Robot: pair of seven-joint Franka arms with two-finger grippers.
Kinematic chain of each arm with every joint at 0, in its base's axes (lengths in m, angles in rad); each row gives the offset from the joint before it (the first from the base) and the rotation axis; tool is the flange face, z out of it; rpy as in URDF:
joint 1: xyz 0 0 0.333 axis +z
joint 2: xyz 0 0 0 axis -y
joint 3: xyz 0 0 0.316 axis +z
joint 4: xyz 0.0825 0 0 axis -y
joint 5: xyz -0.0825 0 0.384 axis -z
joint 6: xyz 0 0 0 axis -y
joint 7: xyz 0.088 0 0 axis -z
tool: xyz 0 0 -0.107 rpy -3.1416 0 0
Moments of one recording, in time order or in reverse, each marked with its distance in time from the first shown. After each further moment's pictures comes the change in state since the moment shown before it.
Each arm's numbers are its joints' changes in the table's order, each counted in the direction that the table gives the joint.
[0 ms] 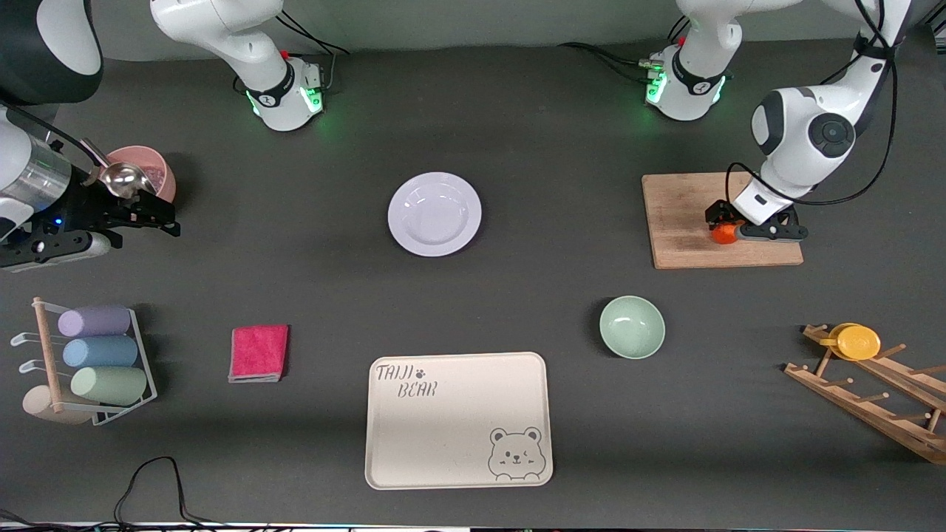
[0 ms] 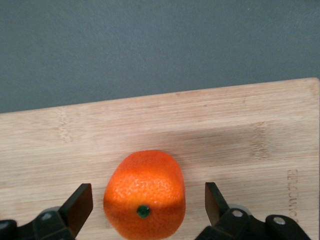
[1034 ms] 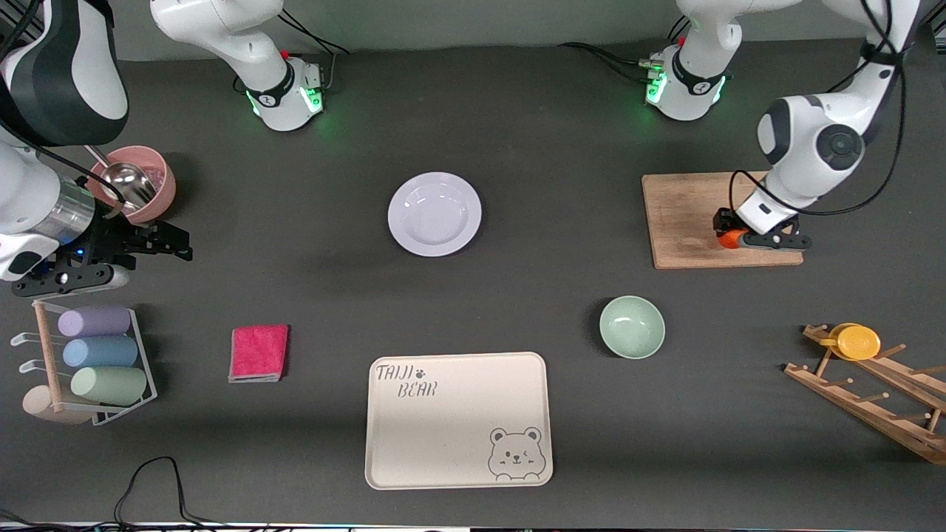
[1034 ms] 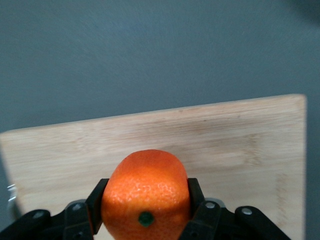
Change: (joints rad) left arm 0.000 0.047 0.001 0.166 0.000 -0.282 0.017; right arm 0.000 -0.073 -0.003 0.012 -0.002 0.055 0.027
